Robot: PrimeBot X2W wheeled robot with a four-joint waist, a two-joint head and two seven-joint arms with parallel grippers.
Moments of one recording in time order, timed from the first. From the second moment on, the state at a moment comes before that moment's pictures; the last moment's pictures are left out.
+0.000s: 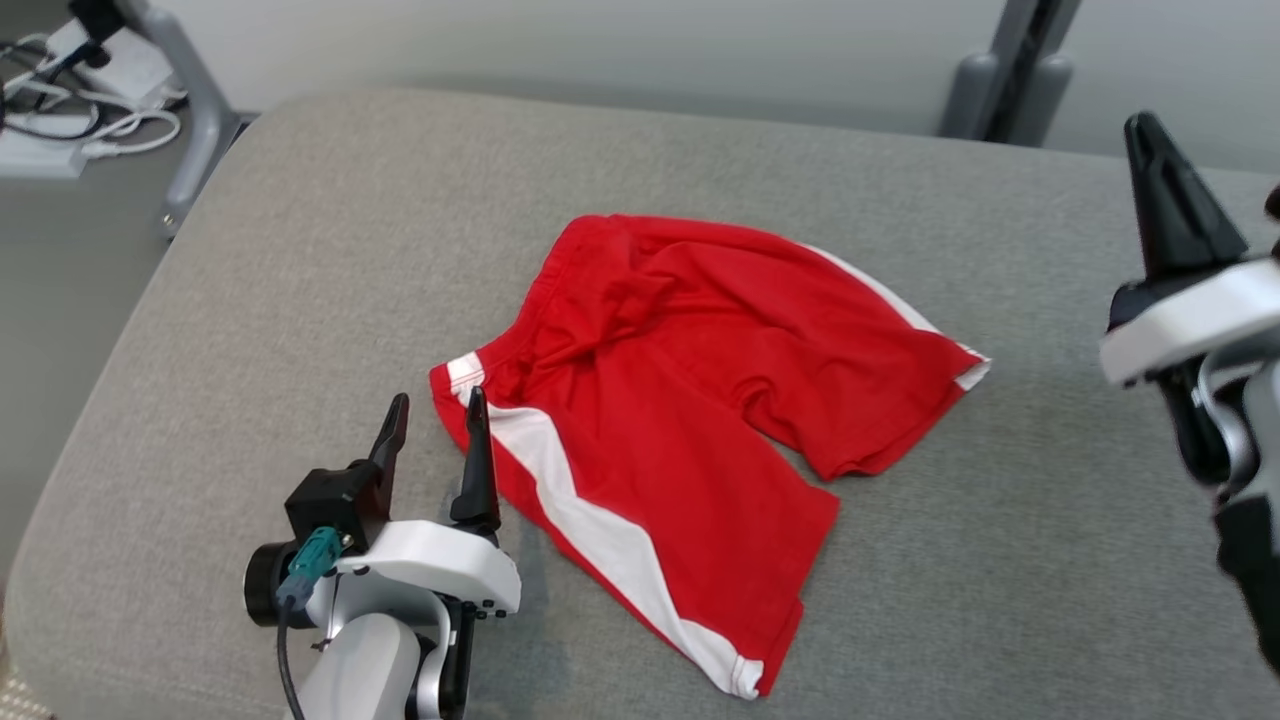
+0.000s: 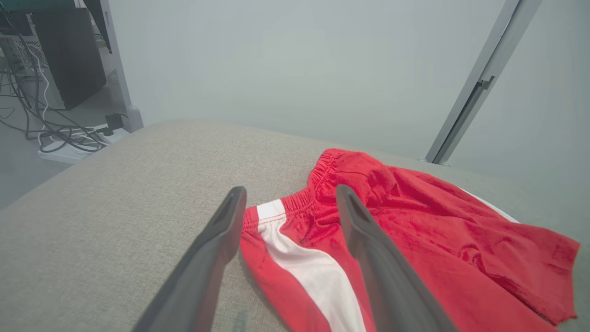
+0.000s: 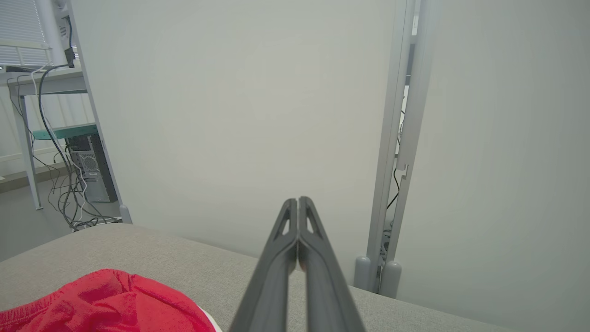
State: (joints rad) left arm -0.27 0.05 -0.32 0.39 -0.44 0.20 -0.26; right arm -0.68 -0.36 0.28 0.54 0.42 0.13 -0.26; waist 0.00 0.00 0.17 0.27
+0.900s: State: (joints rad) left arm -0.09 0.05 -0.23 0.31 -0.38 0.18 -0.26; right arm -0.04 -0.05 -0.04 0.11 0.14 0.13 -0.19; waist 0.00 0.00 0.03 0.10
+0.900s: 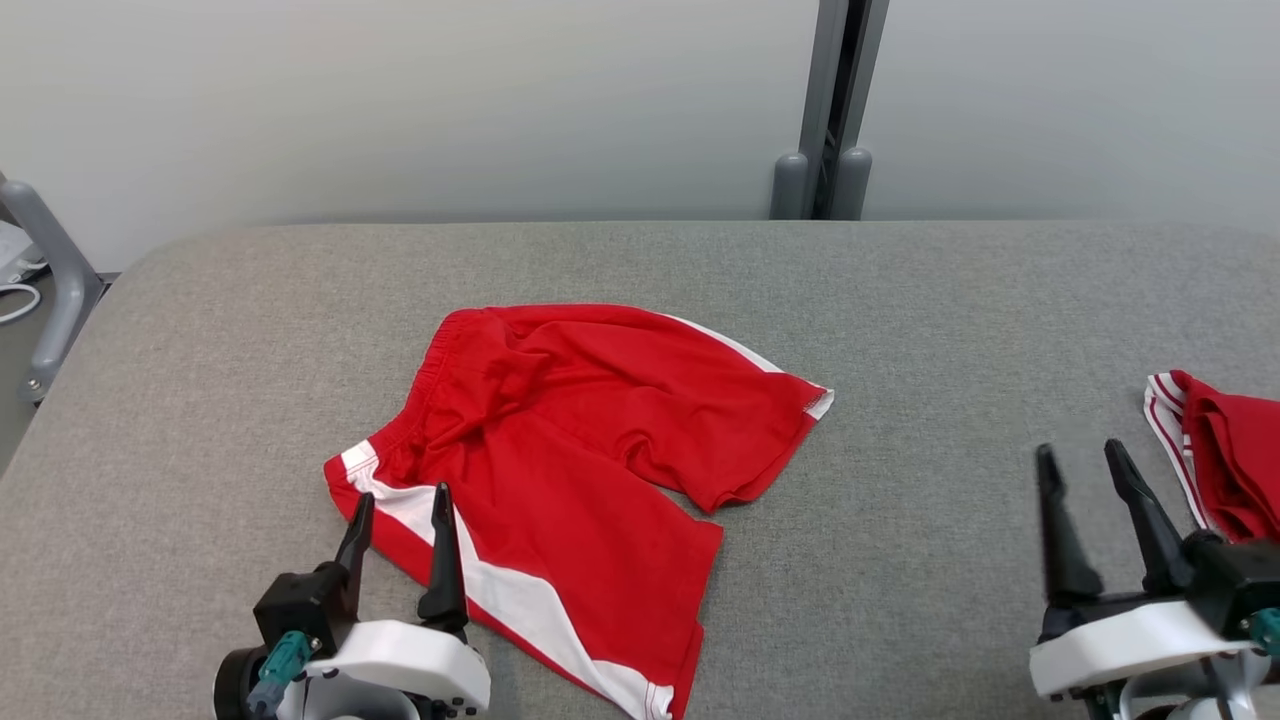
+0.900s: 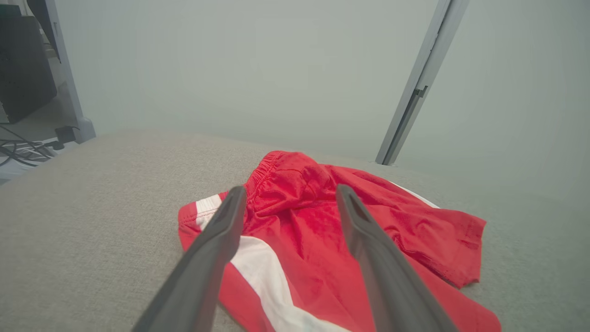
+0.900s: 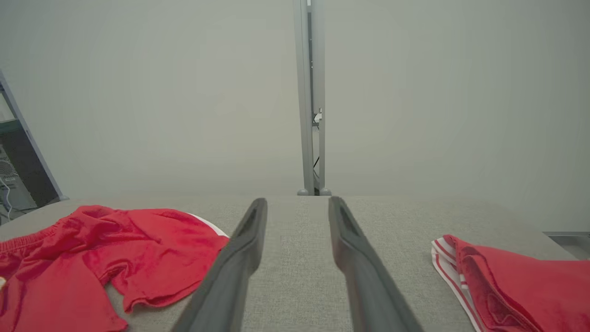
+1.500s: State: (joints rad) left arm -0.08 0.05 -0.26 0.28 -0.39 0.16 -0.26; right arm -0.07 -0.05 0.00 0.19 0.16 0.13 -0.19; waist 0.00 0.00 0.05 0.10
